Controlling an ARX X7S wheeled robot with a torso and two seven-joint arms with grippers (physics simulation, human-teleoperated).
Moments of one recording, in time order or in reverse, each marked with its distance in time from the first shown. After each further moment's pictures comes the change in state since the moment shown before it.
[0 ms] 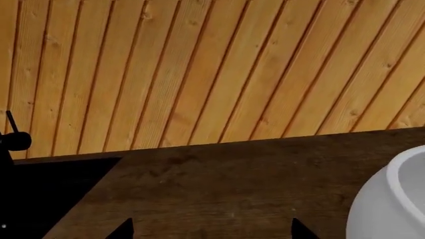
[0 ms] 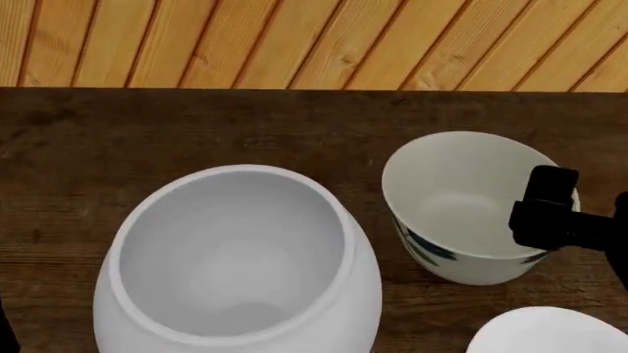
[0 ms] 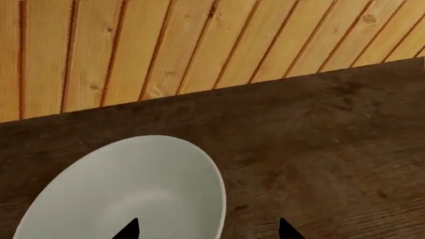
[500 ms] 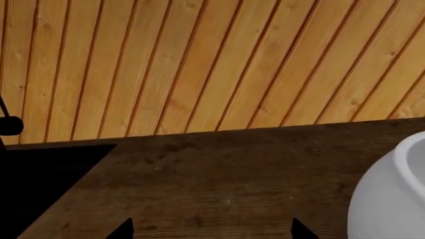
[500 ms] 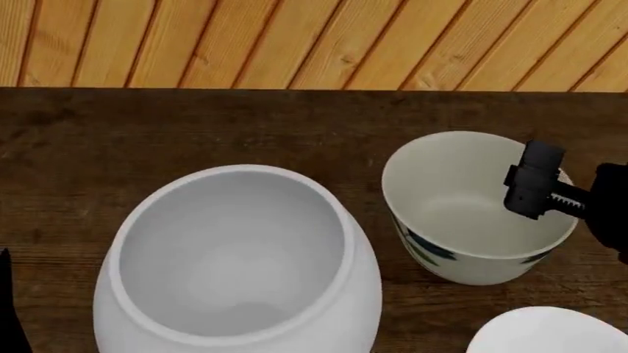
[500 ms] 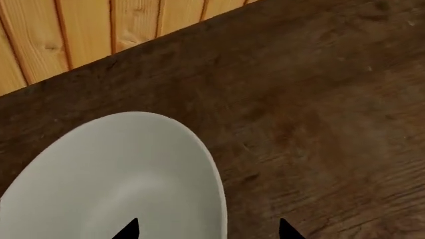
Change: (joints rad) left arm 0.034 0.010 0.060 -0.058 0.062 0.068 0.021; right arm 0.301 -0.061 -0.192 0.590 -0.090 -0.013 -0.042
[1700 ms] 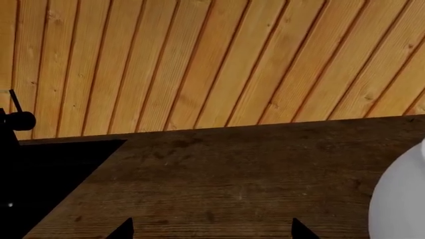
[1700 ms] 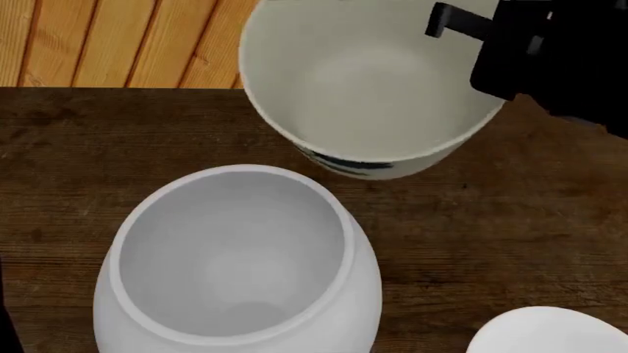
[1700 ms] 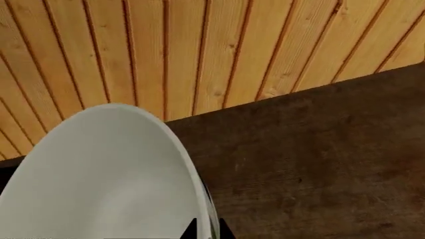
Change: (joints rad) left arm 0.028 -0.026 0.008 -0.035 0.020 0.050 -0.005; right arm 0.337 -0.061 -0.125 0.005 0.867 -0.016 0.619
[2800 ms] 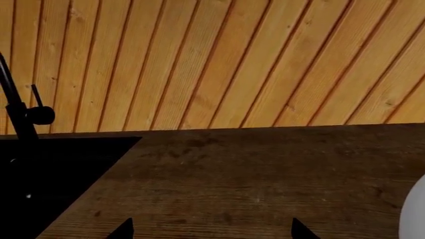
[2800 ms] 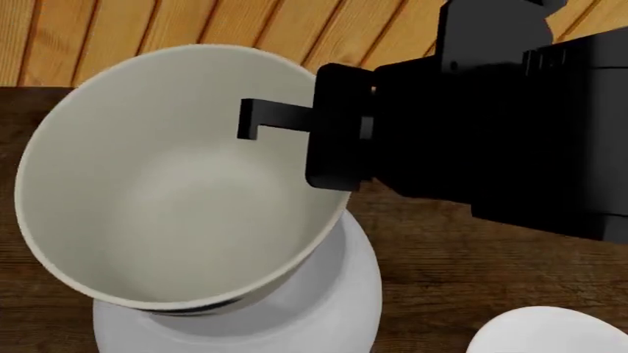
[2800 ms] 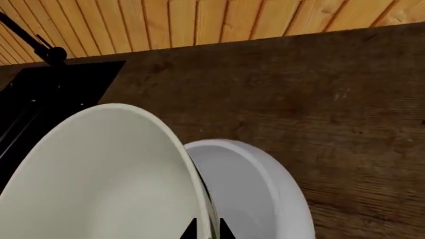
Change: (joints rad) left arm 0.012 -0.028 -0.065 -0.020 -0.053 0.011 -0.021; right arm 0.045 0.067 -0.504 -0.358 0.569 -0.418 0.081
